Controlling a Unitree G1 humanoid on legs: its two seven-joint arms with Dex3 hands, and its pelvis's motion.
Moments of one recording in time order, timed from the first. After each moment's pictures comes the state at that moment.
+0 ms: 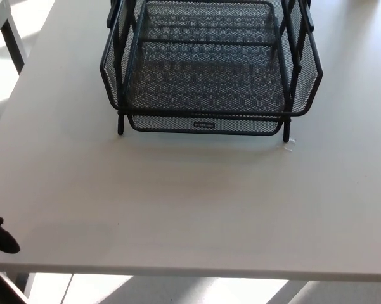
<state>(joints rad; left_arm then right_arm) 0.20 0.93 0.15 0.17 0.31 -0.55 -0.21 0.21 -0.61 -0.54 0.18 -0.85 0.14 0.03</state>
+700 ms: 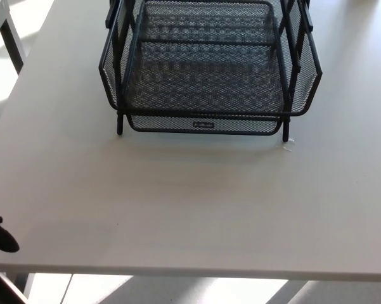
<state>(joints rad) 0.19 0.93 0.15 0.18 0.32 -0.56 -0.21 0.06 -0.64 -0.33 0.78 -0.69 0.16 0.02</state>
